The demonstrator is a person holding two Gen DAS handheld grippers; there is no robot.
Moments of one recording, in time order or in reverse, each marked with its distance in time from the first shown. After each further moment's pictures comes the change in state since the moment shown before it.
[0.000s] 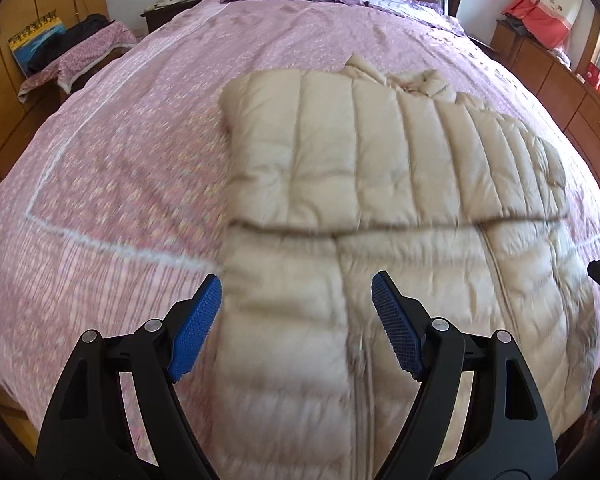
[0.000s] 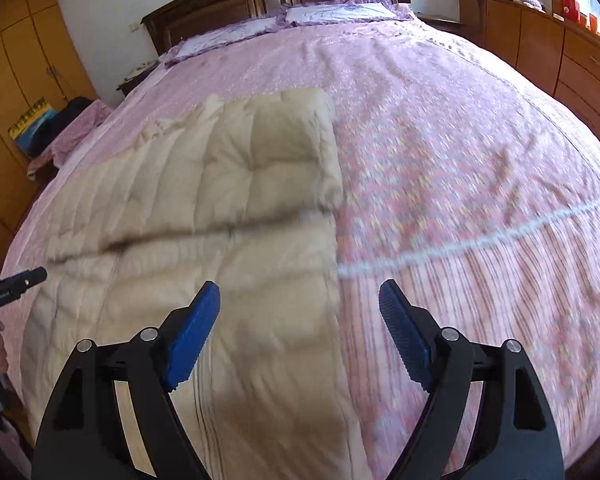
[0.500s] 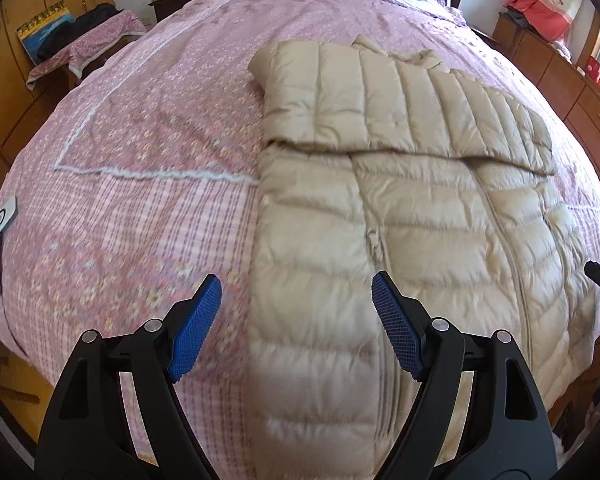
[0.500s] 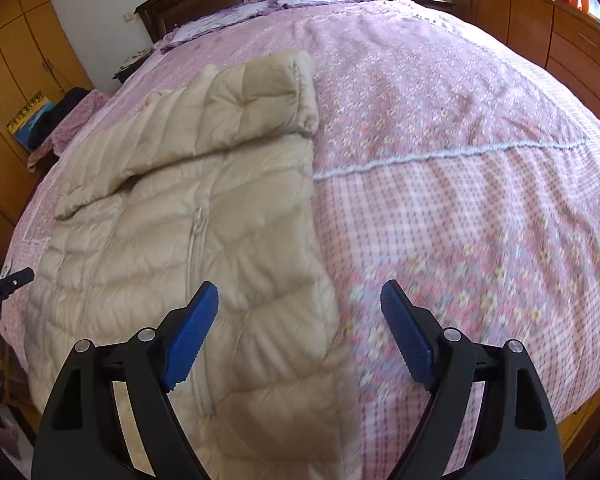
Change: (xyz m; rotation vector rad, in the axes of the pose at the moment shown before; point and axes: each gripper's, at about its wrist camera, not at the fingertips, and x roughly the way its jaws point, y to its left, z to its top) left arm -0.037 0.021 -0.057 -0.004 0.046 0.012; right arm -0.031 -0.007 -0.058 0.032 0.065 0.007
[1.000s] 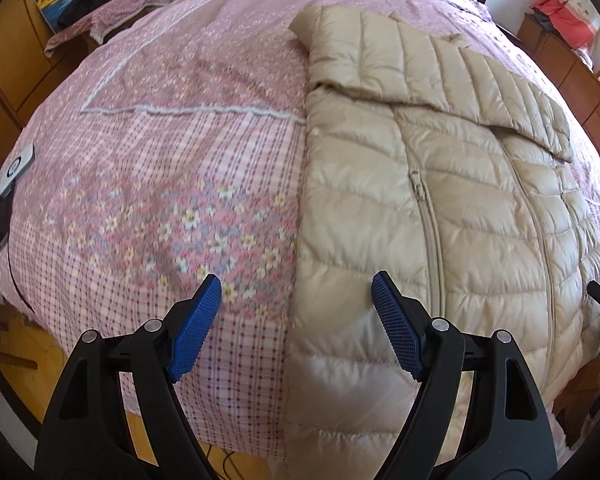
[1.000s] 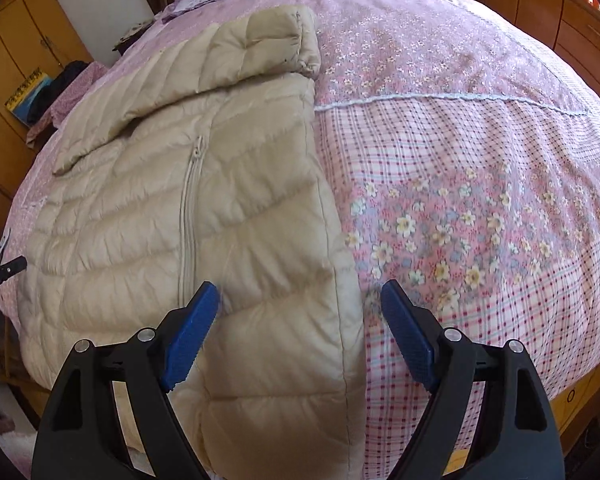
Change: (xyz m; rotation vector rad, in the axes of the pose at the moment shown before) left arm 0.001 0.023 -0.038 -0.075 0.075 0.031; right arm 0.003 -0.002 -0.034 -0.020 0.104 -0.006
